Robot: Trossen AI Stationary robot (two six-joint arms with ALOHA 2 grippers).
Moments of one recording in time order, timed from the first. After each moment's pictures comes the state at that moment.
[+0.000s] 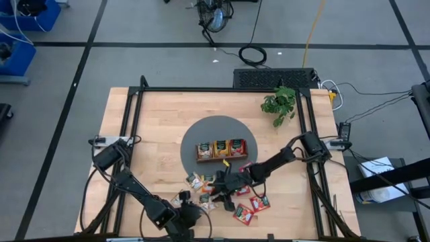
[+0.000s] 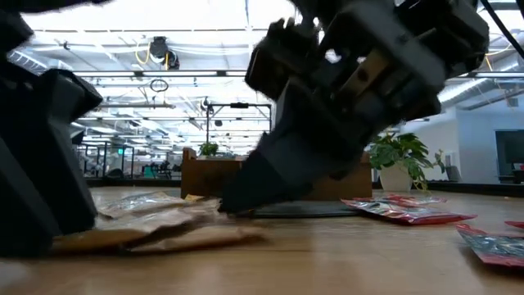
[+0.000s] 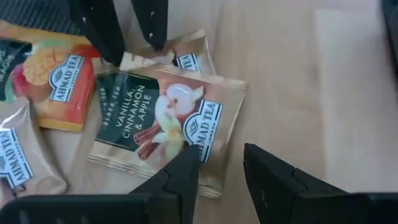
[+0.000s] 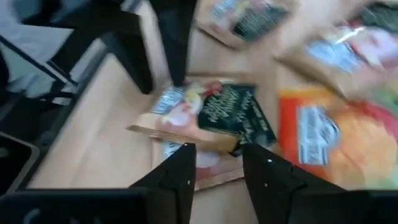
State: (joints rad) left arm -0.80 2.07 1.24 -0.26 -0.55 -0.80; right arm 0.36 2.11 1.02 0.56 -0.11 0.37
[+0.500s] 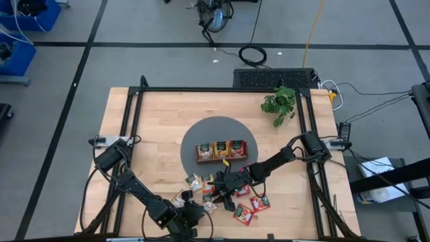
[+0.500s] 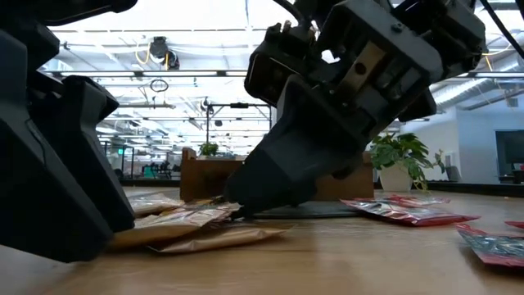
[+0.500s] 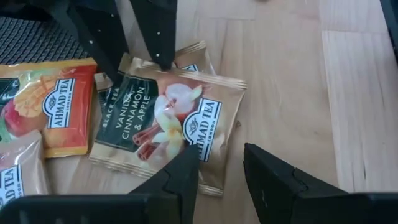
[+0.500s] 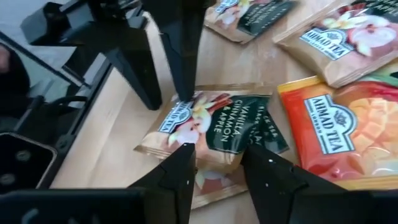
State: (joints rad) left arm -0.79 2.10 1.24 -0.24 -0.56 -0.80; right arm 0.35 2.11 1.02 0.56 -0.17 0.43
